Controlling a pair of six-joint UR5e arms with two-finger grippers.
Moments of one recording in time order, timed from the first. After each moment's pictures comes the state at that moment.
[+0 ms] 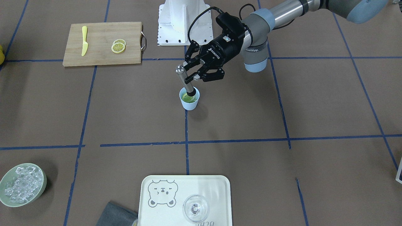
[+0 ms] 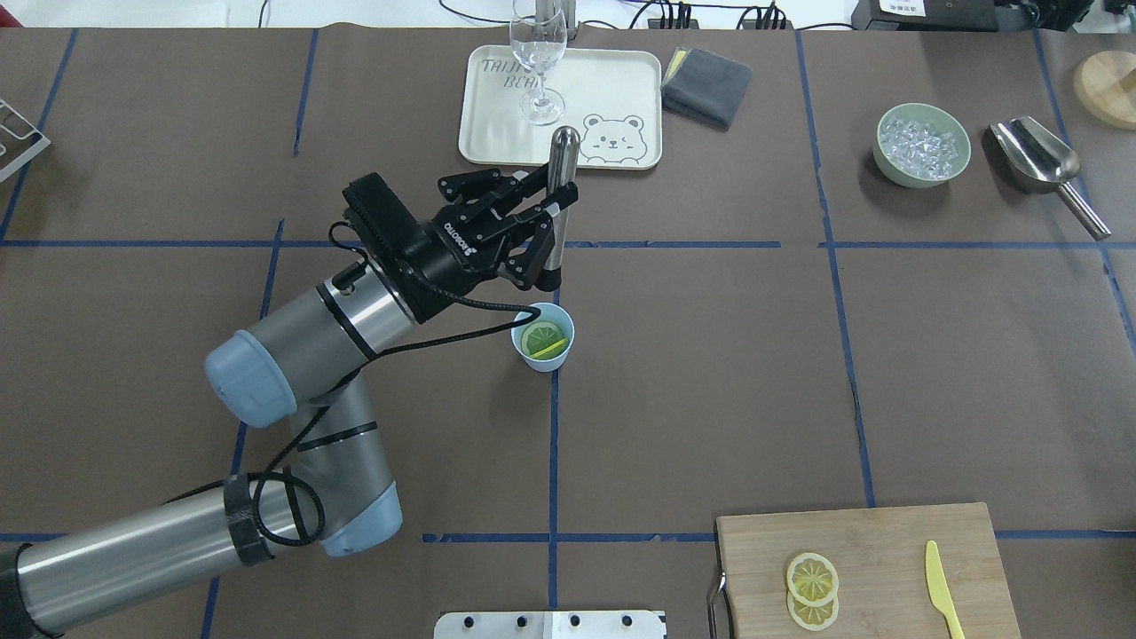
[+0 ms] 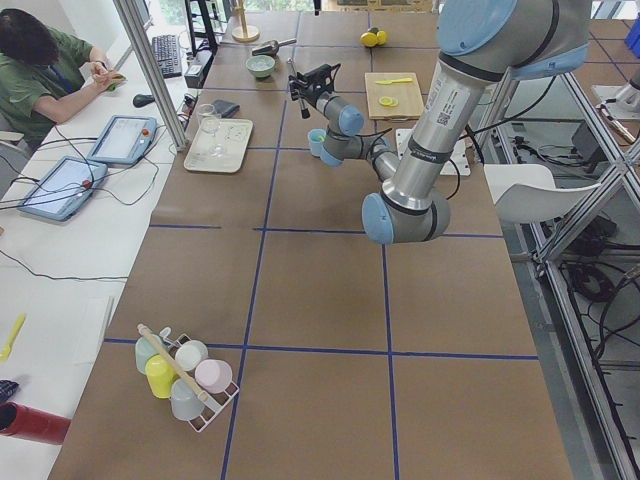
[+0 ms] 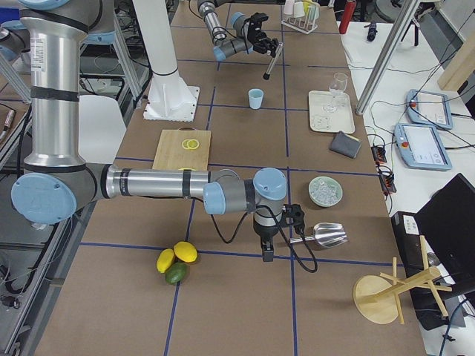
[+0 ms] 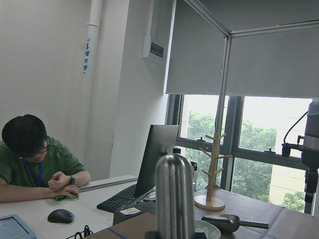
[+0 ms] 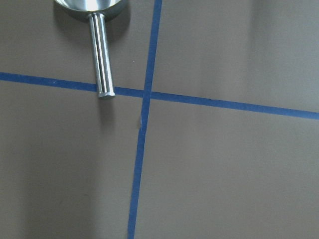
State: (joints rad) left arm -0.51 -2.15 -1.53 -3.14 -1.33 -0.42; right arm 1.48 -1.65 1.64 -1.44 2.21 0.05
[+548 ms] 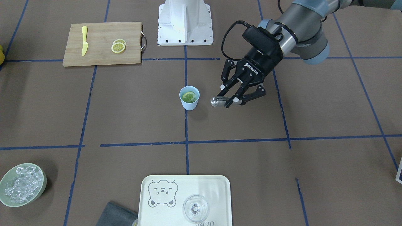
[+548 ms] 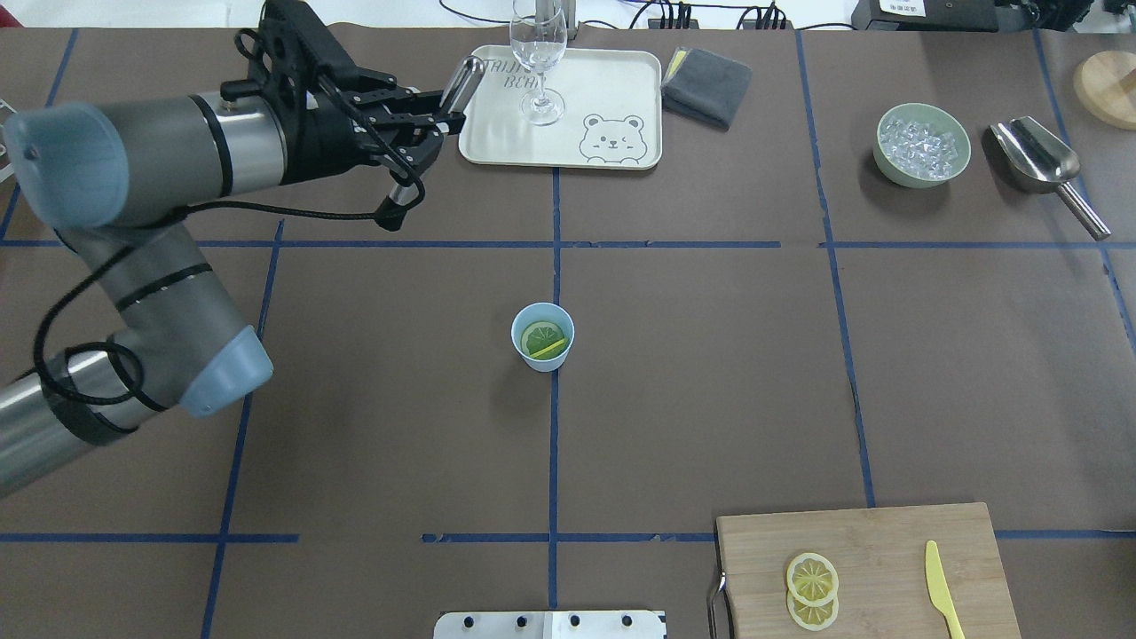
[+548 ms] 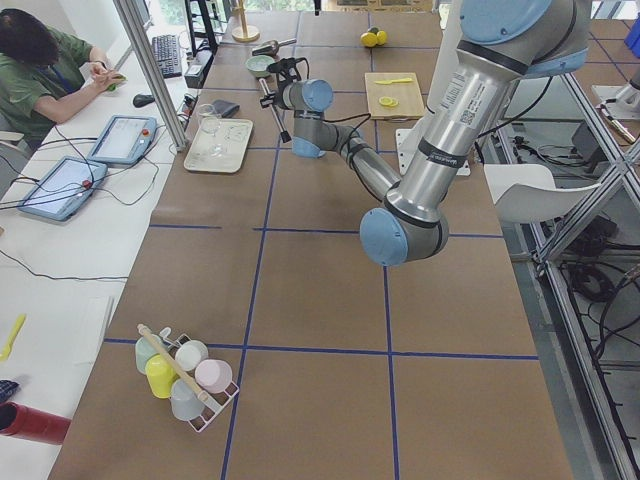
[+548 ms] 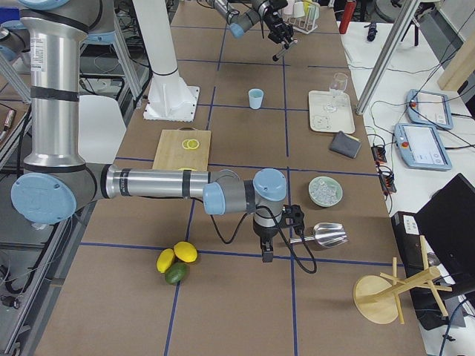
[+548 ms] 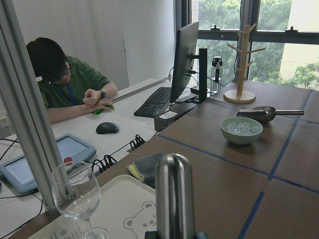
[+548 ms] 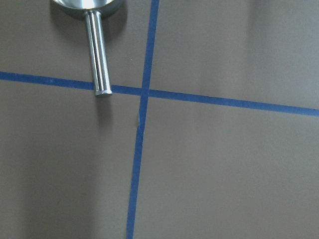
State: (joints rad) left arm -0.82 -2.06 -1.73 -2.54 -1.82 -0.42; right arm 1.48 -1.65 1.64 -1.44 2.21 0.06
